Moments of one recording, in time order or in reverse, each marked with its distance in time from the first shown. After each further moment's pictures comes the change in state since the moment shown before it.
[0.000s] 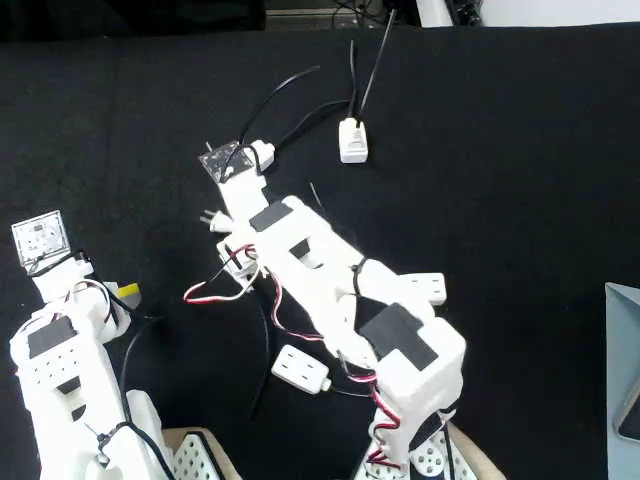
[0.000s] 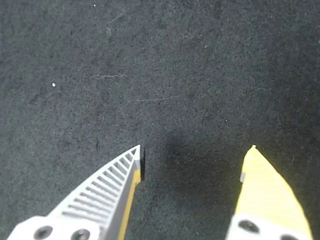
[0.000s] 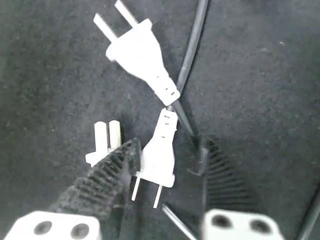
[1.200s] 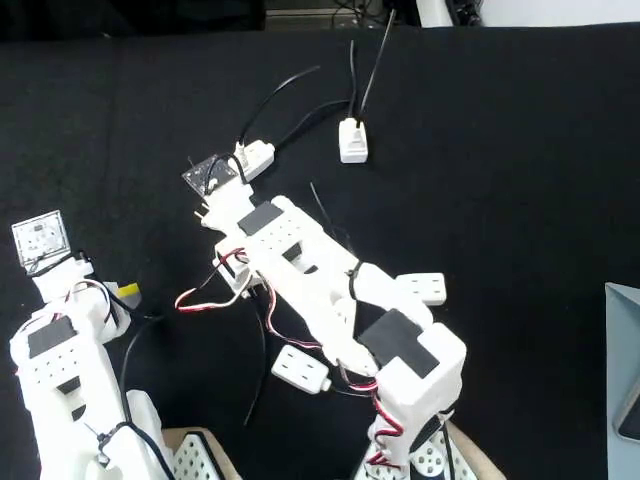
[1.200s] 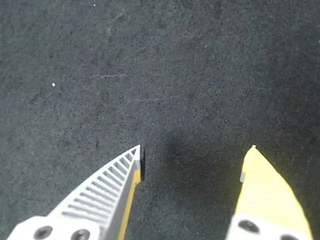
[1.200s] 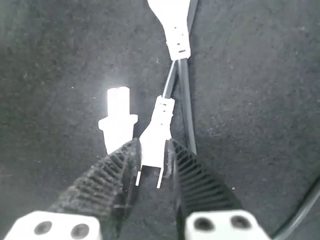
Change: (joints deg) left arm 0.0 0.0 0.0 0.0 0.0; right arm -2.6 -1.4 -1.5 9.4 4.6
